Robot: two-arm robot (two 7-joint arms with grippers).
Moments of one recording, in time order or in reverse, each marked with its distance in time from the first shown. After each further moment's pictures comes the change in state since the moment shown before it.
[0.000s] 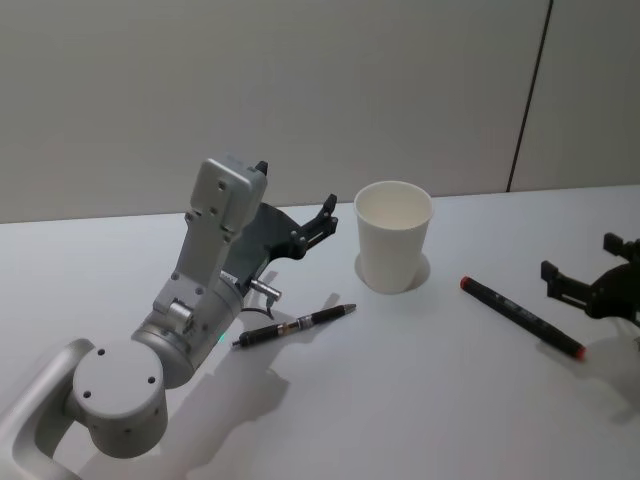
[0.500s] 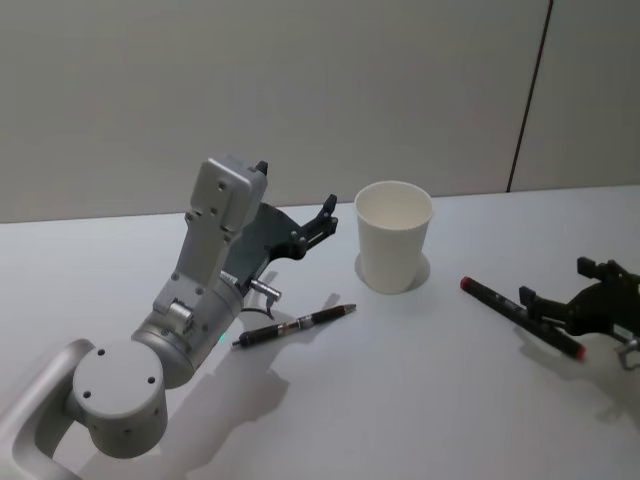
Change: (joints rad) left arm 0.000 0.000 0.000 0.000 0.000 0.000 0.000; right arm 0.062 -0.019 -0.032 0.039 -0.039 0.148 0.074
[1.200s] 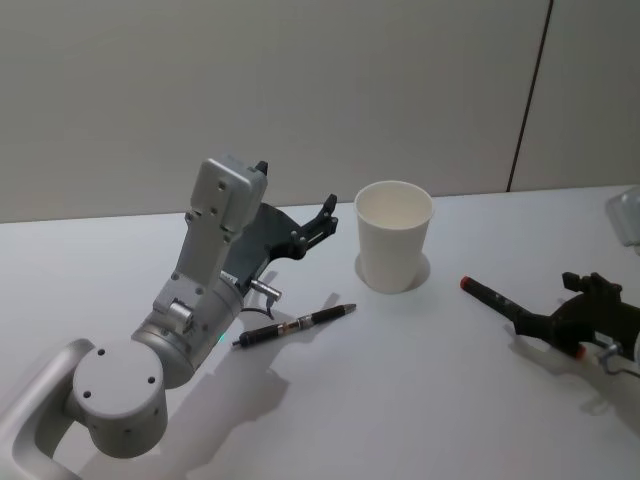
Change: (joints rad) left arm 0.000 0.000 0.000 0.000 0.000 0.000 0.000; right arm 0.062 -0.031 -0.043 0.054 -0.101 0.091 0.031
